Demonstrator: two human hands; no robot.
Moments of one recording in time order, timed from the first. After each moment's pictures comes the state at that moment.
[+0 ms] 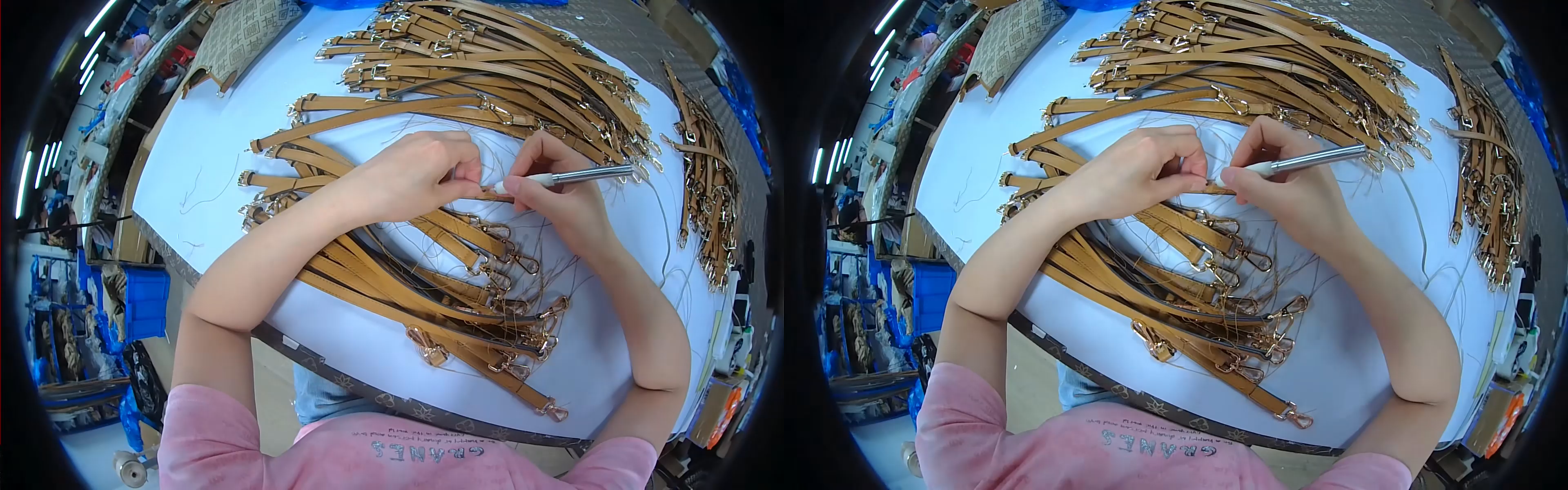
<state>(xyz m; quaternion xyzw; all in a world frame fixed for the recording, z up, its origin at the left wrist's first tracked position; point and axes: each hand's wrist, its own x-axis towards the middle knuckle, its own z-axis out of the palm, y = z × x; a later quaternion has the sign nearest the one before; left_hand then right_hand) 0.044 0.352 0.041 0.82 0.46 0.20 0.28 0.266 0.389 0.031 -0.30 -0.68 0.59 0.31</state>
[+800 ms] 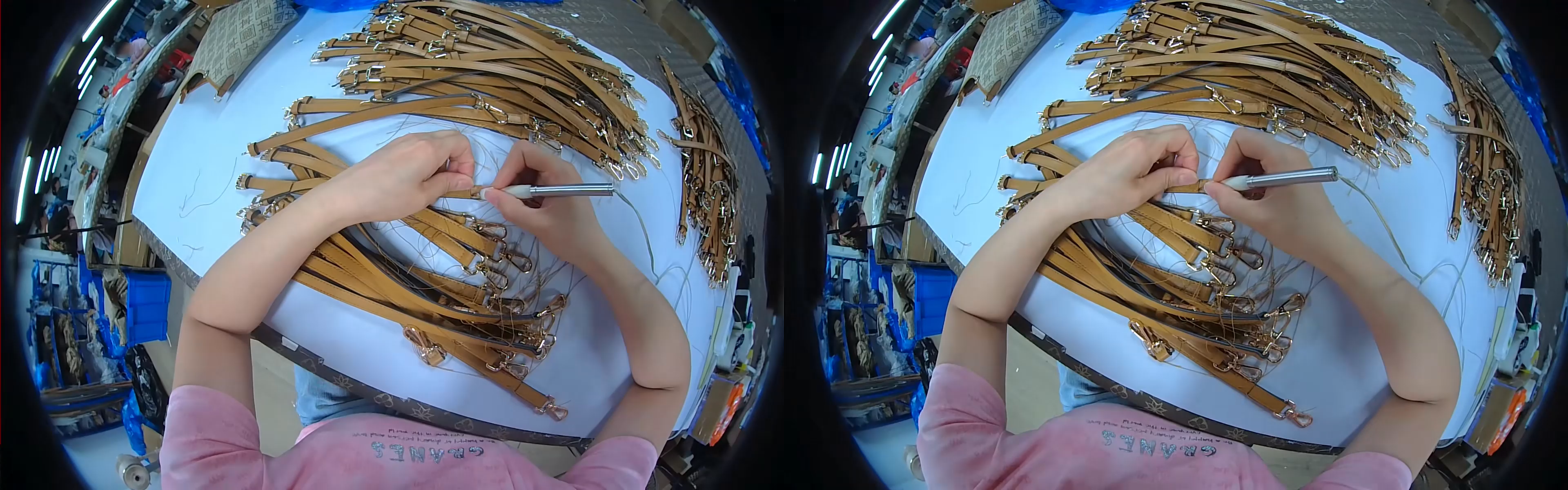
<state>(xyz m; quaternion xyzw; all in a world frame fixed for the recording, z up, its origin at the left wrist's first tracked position) 0.041 0.351 0.045 0.79 0.48 0.21 0.33 0.262 0.380 0.035 -0.31 -0.76 0.50 0.27</state>
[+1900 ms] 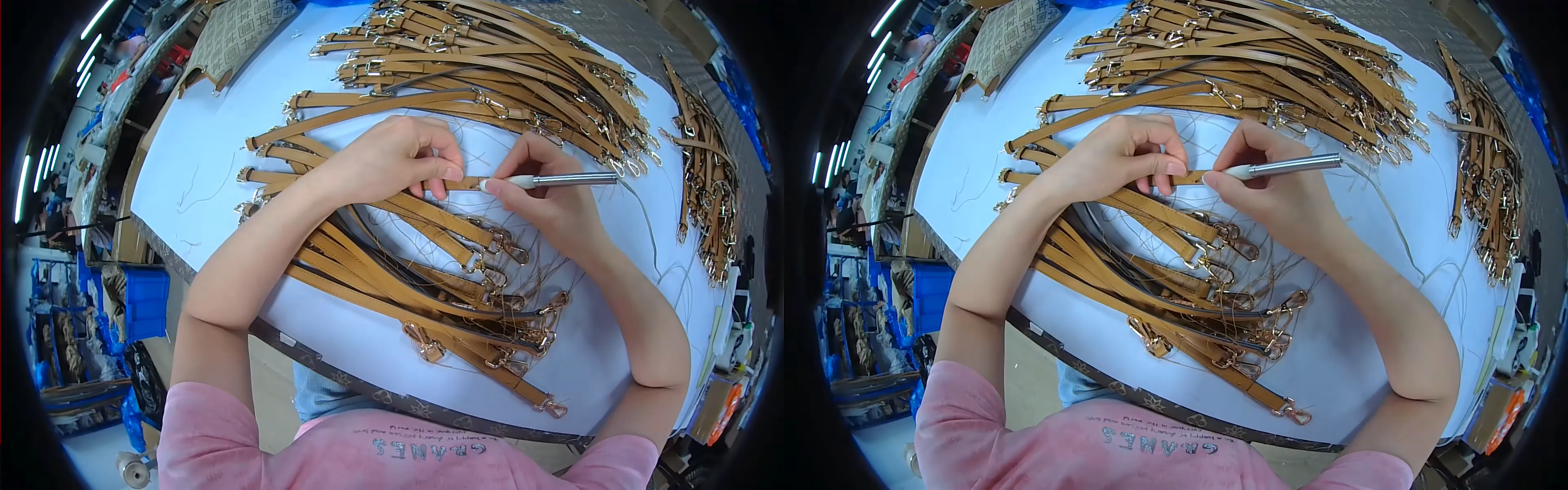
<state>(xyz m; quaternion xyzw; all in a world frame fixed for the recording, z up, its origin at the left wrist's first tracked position) 0.030 0.354 0.048 0.68 0.49 0.23 0.49 0.261 0.380 0.028 -0.32 -0.73 0.52 0.30</state>
